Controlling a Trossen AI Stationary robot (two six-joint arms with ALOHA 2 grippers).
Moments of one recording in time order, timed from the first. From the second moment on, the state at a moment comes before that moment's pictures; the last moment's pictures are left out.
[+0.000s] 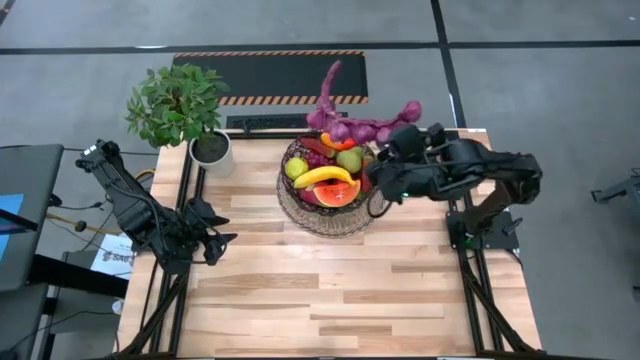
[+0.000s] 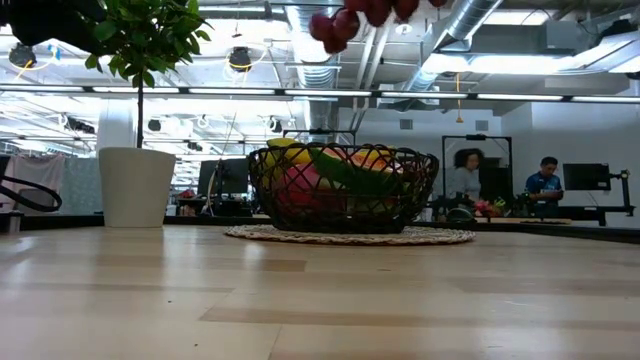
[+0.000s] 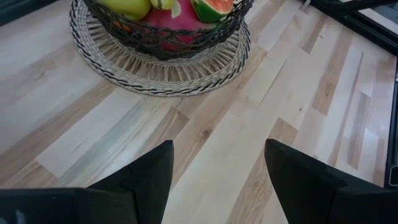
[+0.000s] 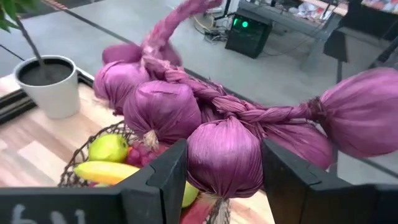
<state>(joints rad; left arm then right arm) -0.81 0.89 0.91 -1.15 -0.77 -1.33 0.19 1.66 2.17 -1.57 1.10 0.81</state>
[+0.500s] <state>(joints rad) -0.81 0.89 0.91 -1.15 -0.77 -1.32 0.20 1.47 1.55 -1.26 1.15 1.14</state>
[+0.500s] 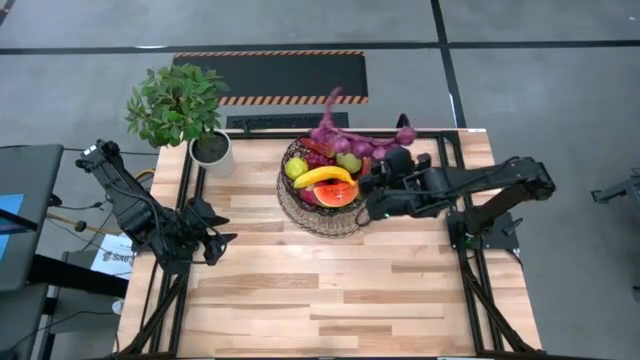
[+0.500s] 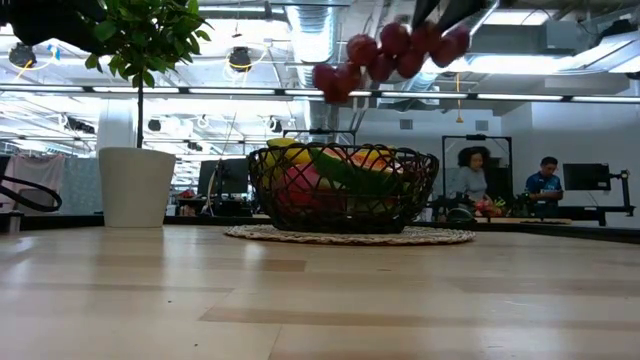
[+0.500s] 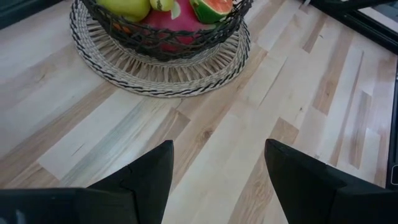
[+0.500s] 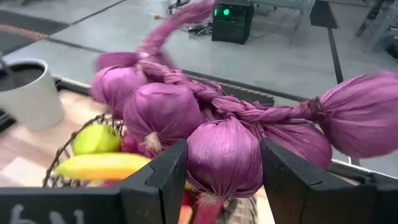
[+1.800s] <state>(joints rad) -0.81 0.89 0.91 -1.15 -0.77 -1.33 0.19 1.51 1.07 -0.40 0.79 0.68</state>
